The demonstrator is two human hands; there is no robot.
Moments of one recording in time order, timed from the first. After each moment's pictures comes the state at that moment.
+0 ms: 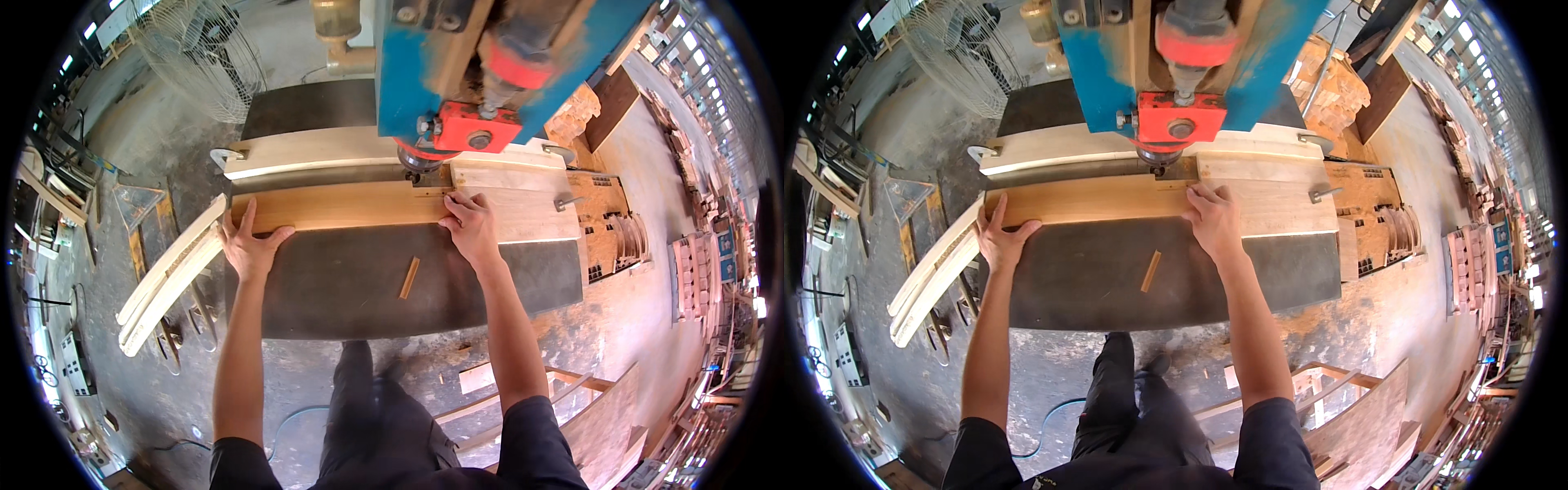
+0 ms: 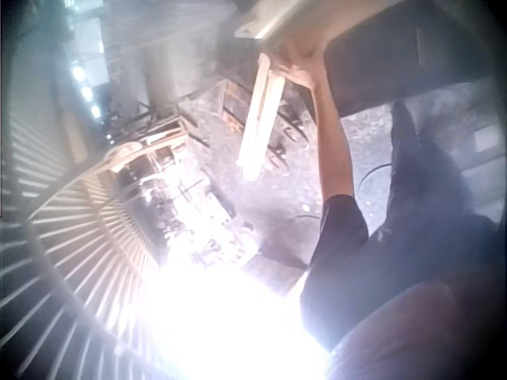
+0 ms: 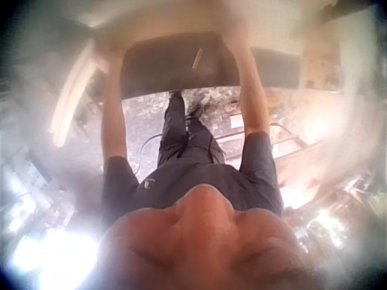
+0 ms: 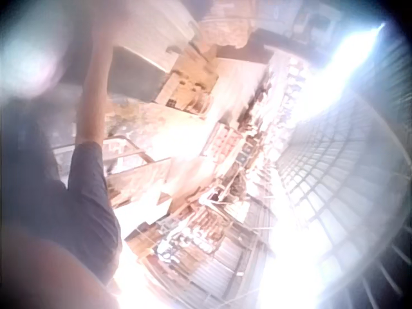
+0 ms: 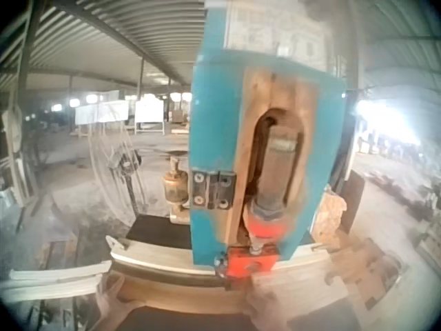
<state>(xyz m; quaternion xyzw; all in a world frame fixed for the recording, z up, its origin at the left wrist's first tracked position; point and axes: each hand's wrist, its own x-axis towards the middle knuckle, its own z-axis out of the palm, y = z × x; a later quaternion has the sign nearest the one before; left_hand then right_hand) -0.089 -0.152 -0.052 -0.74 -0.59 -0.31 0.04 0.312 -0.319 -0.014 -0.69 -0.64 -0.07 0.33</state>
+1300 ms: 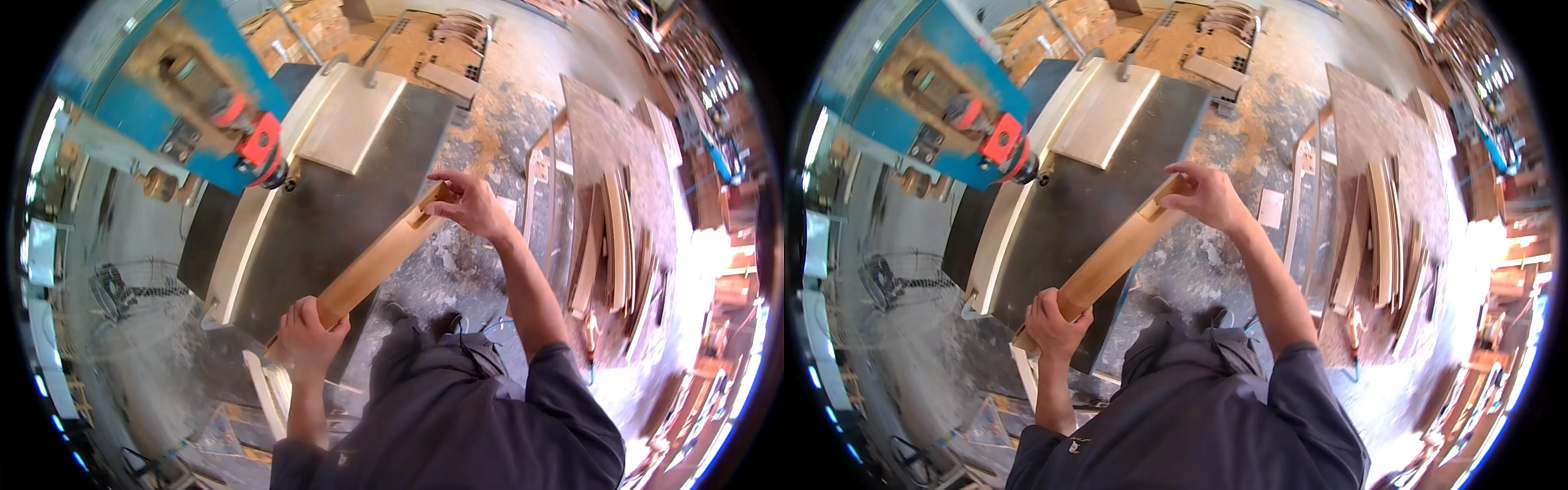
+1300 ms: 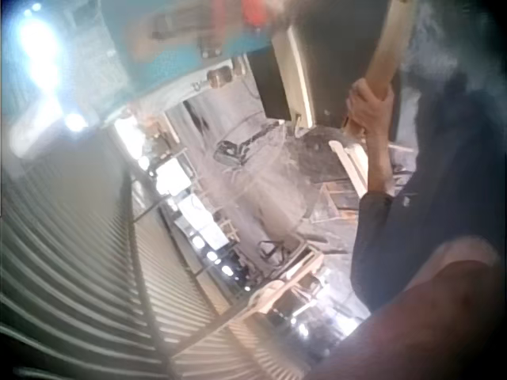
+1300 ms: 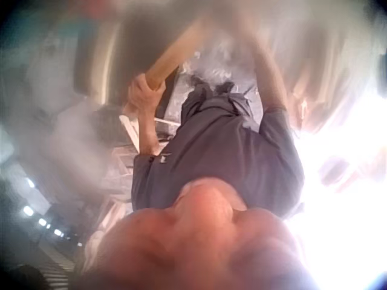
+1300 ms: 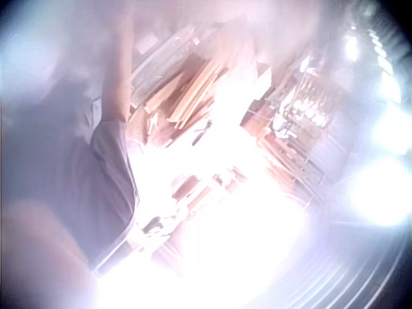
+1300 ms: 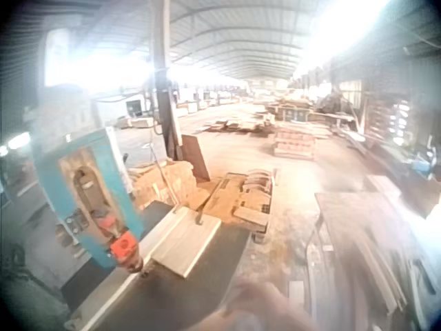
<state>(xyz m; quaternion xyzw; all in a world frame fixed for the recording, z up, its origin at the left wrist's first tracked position) -0.097 -0.218 0.094 -0.97 0.03 -0.23 -0.08 0.120 -0.542 0.118 -0.84 -0.18 0.06 0.52</state>
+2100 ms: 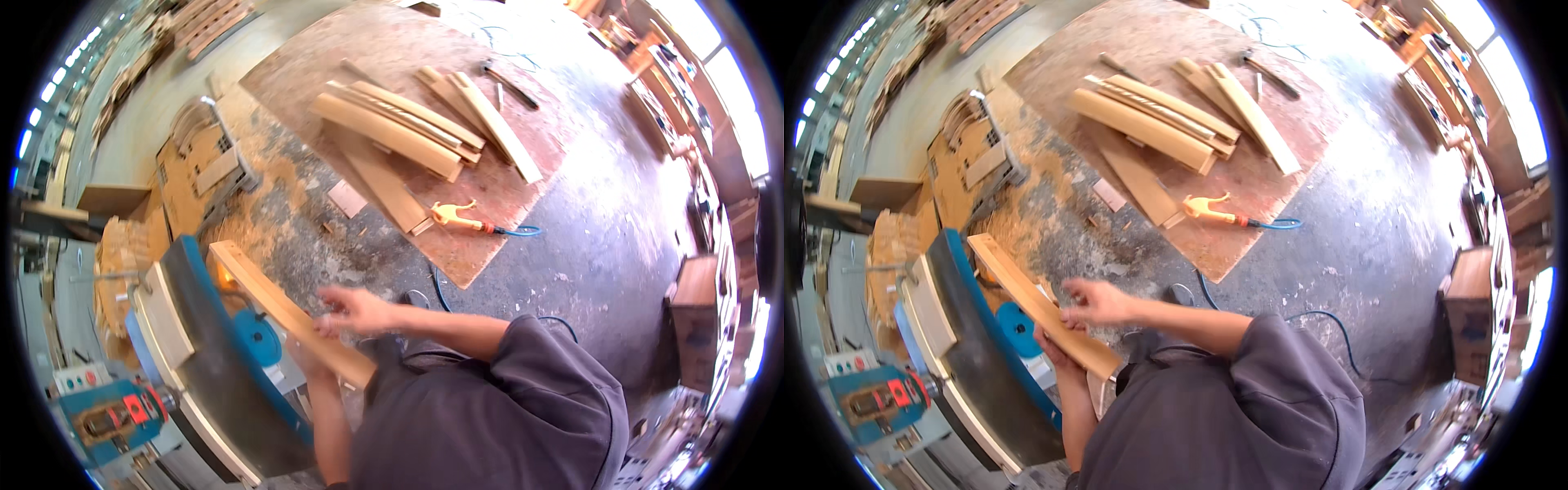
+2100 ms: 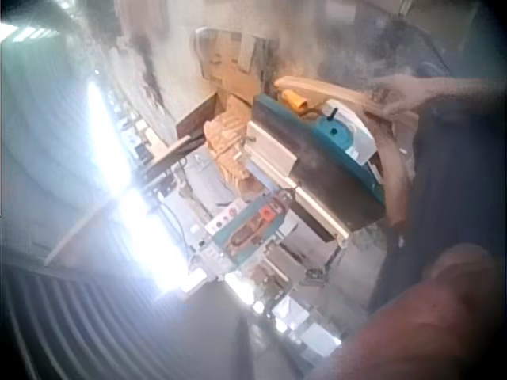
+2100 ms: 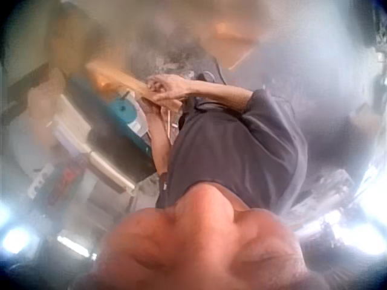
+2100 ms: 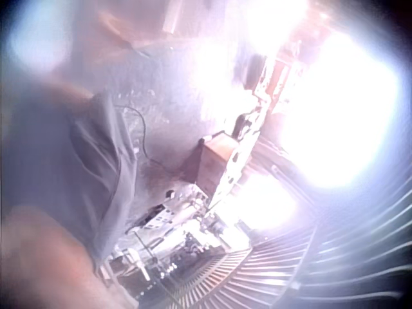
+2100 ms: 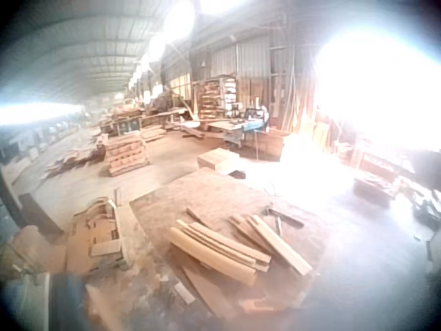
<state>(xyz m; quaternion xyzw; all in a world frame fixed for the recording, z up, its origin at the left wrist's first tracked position) -0.069 -0.515 -0.022 -0.37 -0.07 0.39 -0.84 -0.143 -0.722 0.027 -0.70 0.12 0.03 0.70</state>
